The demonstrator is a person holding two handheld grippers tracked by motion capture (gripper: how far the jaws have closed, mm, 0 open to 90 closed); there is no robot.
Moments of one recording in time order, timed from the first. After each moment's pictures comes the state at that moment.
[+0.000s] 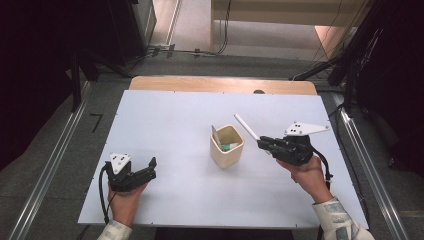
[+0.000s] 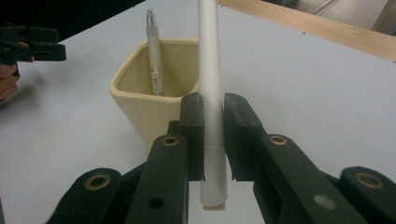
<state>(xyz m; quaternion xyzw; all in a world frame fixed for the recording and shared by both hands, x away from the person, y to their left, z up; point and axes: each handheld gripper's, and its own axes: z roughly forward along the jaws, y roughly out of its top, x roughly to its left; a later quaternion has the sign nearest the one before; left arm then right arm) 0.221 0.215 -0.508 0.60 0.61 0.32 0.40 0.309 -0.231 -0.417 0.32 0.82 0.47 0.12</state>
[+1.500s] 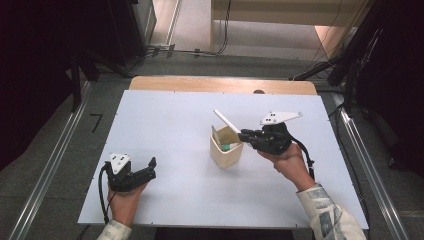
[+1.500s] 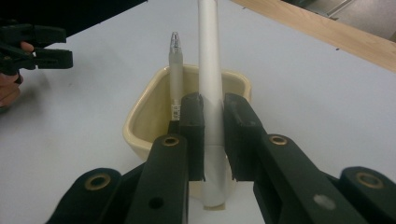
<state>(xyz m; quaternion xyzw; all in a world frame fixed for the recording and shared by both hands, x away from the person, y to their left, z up) 0.221 0.216 -0.508 0.60 0.61 0.32 0.41 0.330 -0.179 -0.406 0.29 0.84 0.45 0.11</state>
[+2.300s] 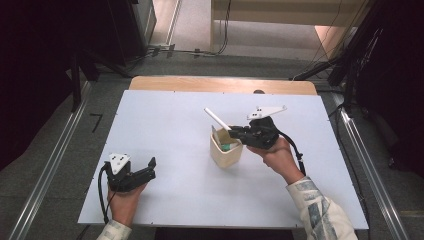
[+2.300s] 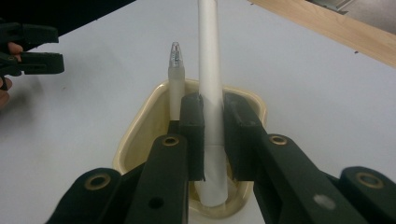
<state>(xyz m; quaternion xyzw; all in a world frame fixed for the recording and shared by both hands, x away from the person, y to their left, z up) 0.221 0.217 -0.508 0.60 0.61 0.32 0.41 0.348 -0.152 -0.411 0.28 0.85 0.43 0.10</state>
